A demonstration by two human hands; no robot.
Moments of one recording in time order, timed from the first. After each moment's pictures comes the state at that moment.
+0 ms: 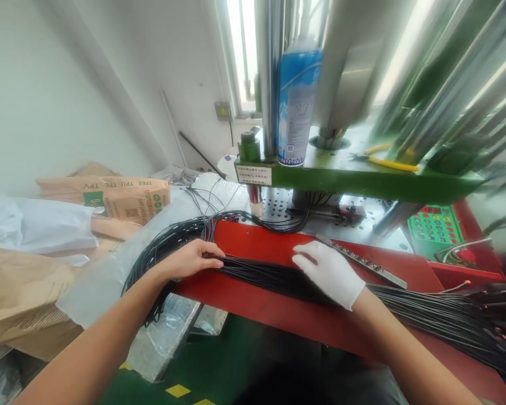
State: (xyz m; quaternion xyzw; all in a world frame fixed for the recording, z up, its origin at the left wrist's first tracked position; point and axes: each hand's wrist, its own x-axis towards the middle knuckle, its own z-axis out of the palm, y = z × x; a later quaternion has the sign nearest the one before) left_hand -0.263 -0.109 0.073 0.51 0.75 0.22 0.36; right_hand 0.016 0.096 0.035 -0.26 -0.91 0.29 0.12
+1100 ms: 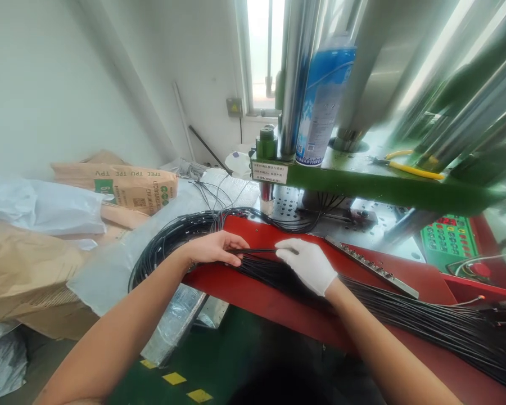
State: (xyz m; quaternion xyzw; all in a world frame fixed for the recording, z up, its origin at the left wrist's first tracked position) left_hand -0.258 -0.091 0.064 0.45 0.65 0.32 0.52; right_hand -0.035 0.065 0.045 -0.27 -0.82 0.49 0.13
